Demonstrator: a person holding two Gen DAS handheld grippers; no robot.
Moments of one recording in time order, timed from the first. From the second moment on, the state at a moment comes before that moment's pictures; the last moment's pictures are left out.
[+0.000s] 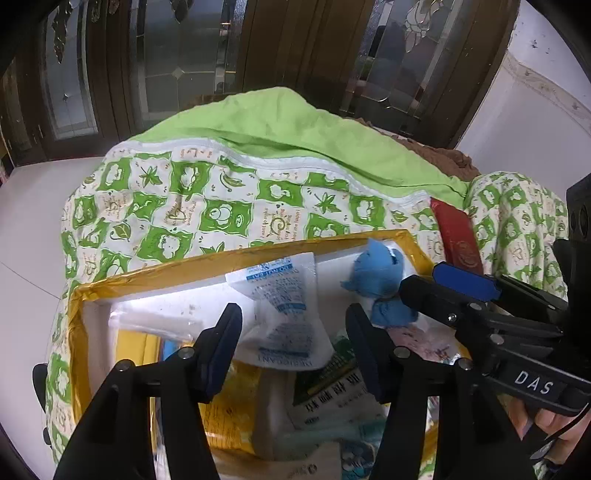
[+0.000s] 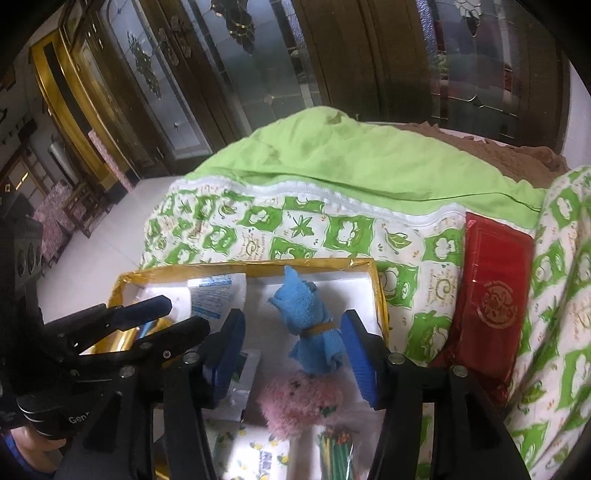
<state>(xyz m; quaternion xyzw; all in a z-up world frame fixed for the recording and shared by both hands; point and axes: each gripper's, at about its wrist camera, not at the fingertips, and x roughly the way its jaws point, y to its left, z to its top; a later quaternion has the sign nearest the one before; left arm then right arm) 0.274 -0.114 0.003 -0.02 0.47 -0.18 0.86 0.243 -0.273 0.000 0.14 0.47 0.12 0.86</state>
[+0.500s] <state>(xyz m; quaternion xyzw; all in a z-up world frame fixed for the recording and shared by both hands) 0.210 -0.094 0.027 0.01 0.43 -0.16 0.89 0.192 -0.288 0.004 0.14 0.47 0.09 0.87</state>
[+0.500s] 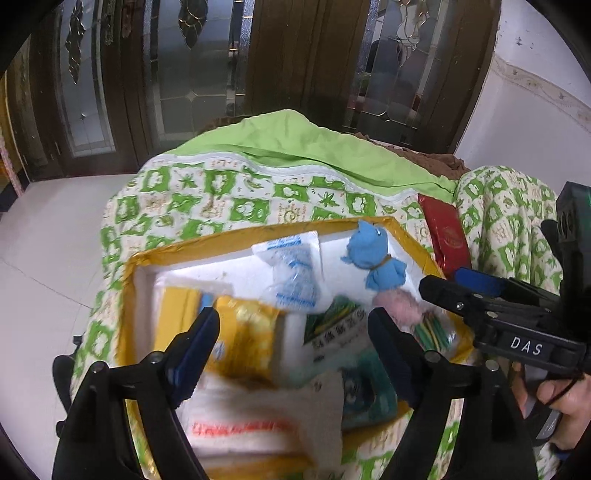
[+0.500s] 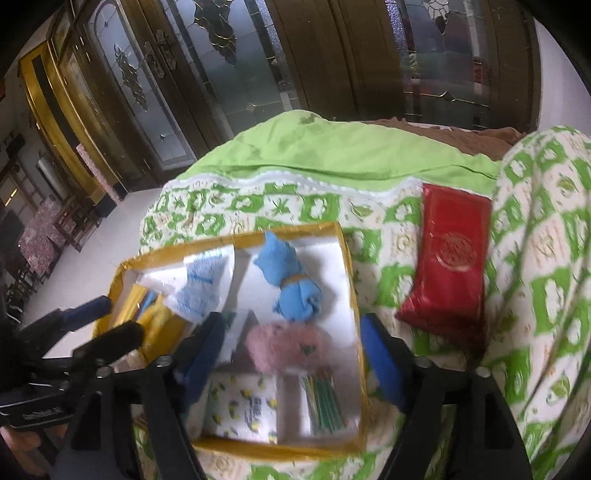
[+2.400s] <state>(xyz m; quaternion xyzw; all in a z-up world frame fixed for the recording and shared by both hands) -0.005 -0.050 0.070 0.02 0.34 -0.03 0.94 -0.036 -0.254 0.084 0.08 0.35 0.07 0.93</state>
